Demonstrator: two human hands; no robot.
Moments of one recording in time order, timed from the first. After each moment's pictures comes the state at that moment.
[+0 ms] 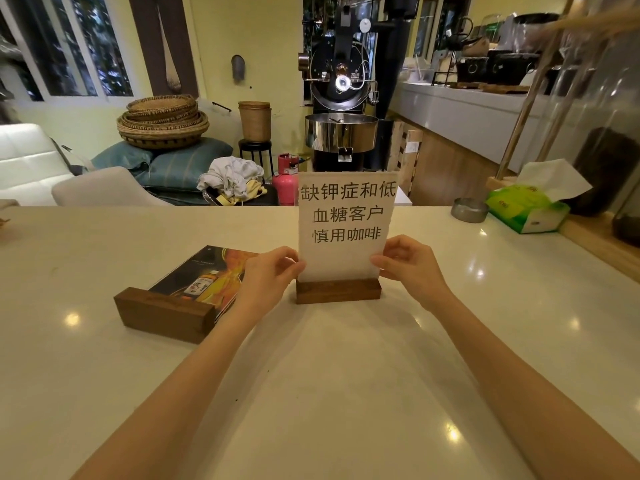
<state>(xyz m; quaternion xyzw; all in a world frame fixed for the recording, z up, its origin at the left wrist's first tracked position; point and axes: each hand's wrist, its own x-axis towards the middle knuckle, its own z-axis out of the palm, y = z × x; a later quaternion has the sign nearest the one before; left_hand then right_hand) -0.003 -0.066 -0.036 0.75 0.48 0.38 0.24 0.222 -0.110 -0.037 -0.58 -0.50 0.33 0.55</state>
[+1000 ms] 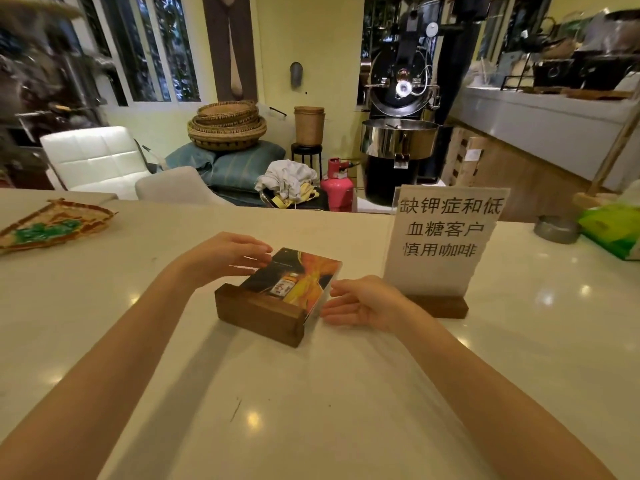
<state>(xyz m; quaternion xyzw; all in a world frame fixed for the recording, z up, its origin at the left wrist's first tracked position) -0.177 -0.012 0.016 0.65 0.55 0.23 0.47 0.054 -0.071 -0.028 -0.57 -0.35 0.66 0.35</state>
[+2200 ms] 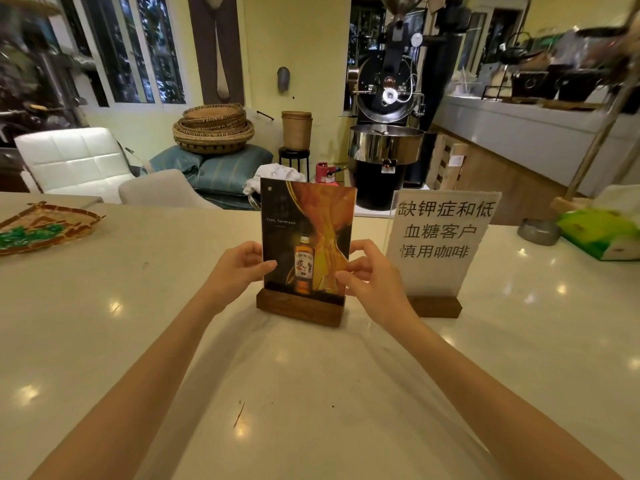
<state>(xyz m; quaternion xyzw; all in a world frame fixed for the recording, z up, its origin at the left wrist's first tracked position) -0.161 -0.022 -0.023 0.67 0.47 0.42 0.41 0.052 -0.093 -0.020 -0.53 -0.62 0.27 0.51</state>
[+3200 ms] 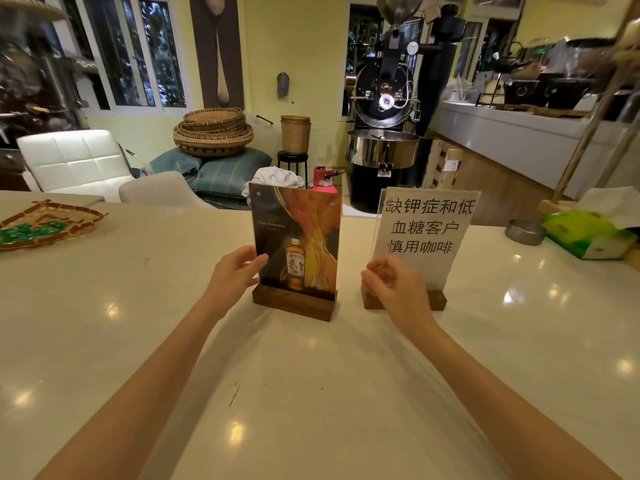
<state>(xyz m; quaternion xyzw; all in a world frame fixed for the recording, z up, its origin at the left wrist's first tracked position) -0.151 -0.050 -0.028 0.63 0.51 0.44 0.38 0.087 -0.120 -0.034 -0.57 -0.61 0.17 0.52</state>
